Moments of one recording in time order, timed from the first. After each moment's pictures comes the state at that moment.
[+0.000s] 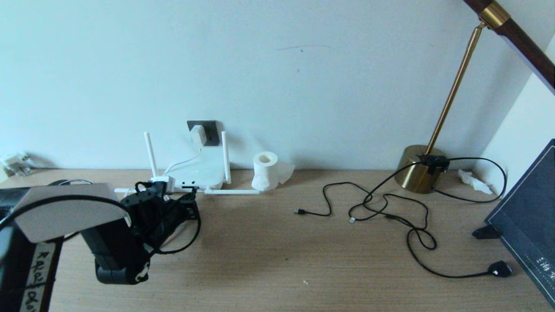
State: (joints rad) left arm -0.07 2.38 -0.76 -1.52 -0.03 0.00; right arm 0.00 0.00 0.00 0.00 -0.01 0.01
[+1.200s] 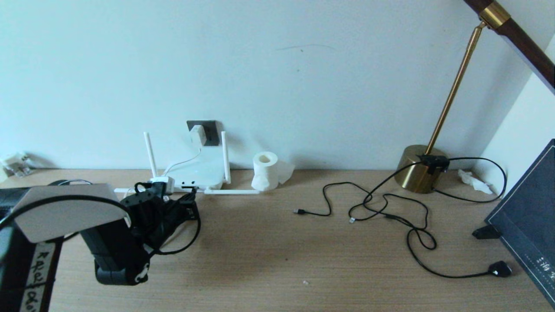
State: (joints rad) left arm -0.07 2.38 -0.75 -1.52 -0.03 -0.01; right arm 0.00 0.00 0.00 0.00 -0.01 0.01
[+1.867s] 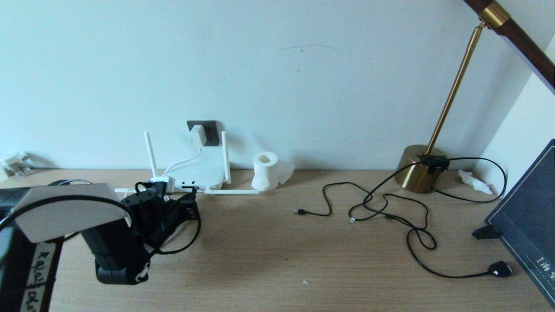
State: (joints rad) left arm -0.07 2.38 -0.75 -1.52 -0.03 -0.01; right arm 0.00 0.00 0.00 0.00 -0.01 0.01
